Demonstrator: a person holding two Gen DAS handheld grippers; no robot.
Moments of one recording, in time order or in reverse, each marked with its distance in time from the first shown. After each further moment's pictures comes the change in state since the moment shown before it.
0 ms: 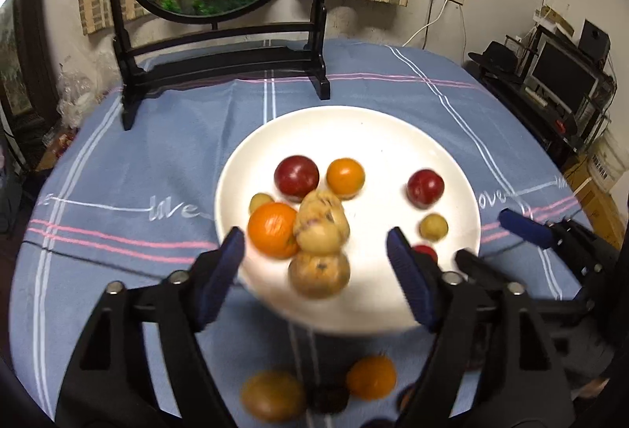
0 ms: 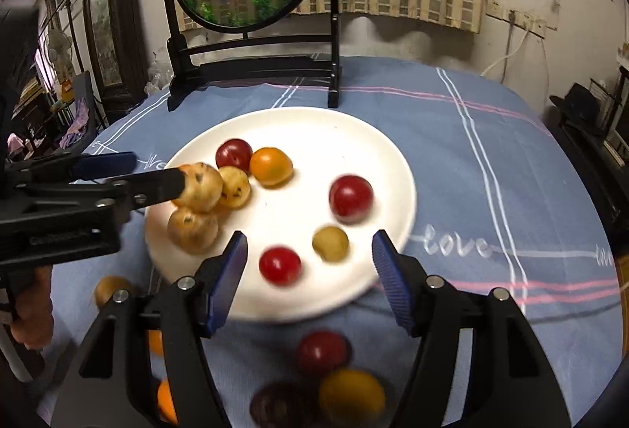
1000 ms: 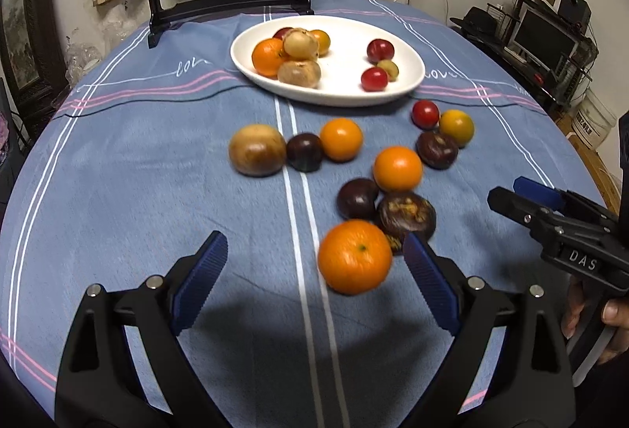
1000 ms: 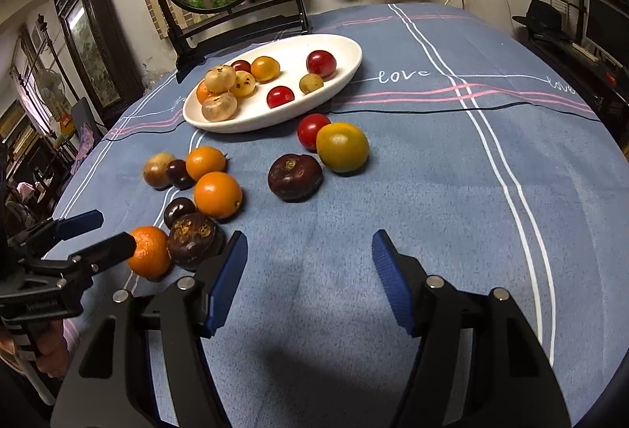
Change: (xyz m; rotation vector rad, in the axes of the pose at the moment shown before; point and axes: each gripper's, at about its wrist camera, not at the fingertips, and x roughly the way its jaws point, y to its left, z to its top) left arm -0.082 -0.015 -0.158 0.007 0.083 -0.036; right arm -0.084 -0.001 -0.132 0.198 0.067 0.021
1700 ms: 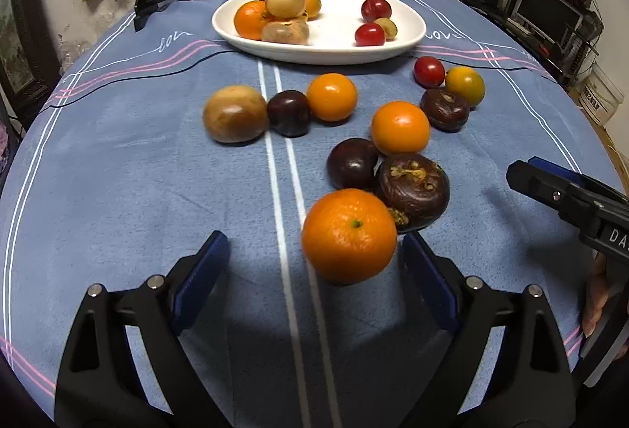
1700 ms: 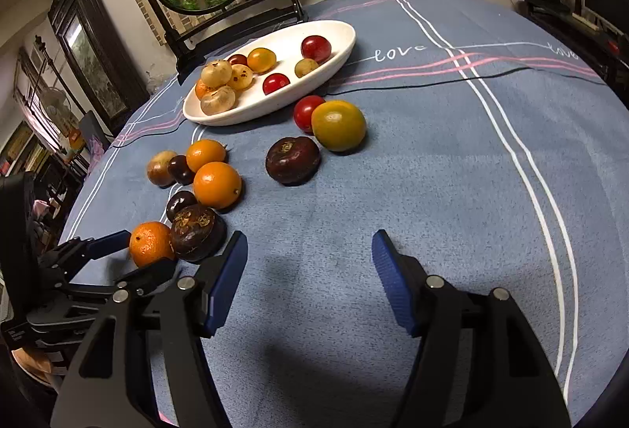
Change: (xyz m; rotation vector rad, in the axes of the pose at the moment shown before) left arm 0.030 -0.011 -0.007 0.041 0.087 0.025; right arm 0.004 -0.014 -0.006 0.081 0.031 0.069
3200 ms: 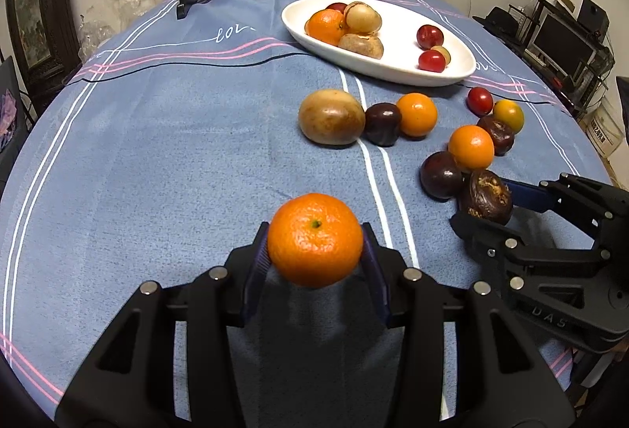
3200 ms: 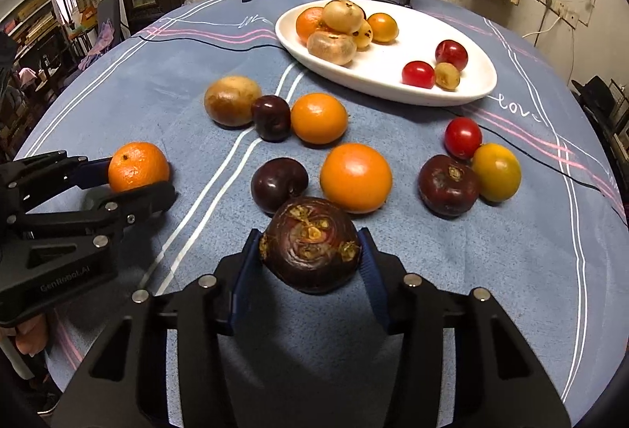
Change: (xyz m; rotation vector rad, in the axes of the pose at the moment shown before) left arm -0.008 0.063 -0.010 -0.100 -0.055 0.002; right arm 0.062 0.117 0.001 -0.409 0.139 -0.115
